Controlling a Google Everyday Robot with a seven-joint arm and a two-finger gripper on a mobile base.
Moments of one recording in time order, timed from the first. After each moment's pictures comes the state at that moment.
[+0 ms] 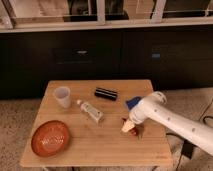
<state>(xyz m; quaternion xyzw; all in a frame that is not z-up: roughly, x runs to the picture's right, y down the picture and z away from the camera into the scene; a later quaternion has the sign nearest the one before) 0.136 0.188 0.833 -0.27 -0.05 0.32 0.91</state>
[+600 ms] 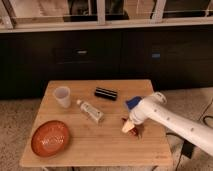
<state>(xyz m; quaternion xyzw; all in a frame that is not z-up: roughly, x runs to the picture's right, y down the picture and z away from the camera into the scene) 0.147 0.203 0.842 -0.28 -0.04 0.34 0.90</state>
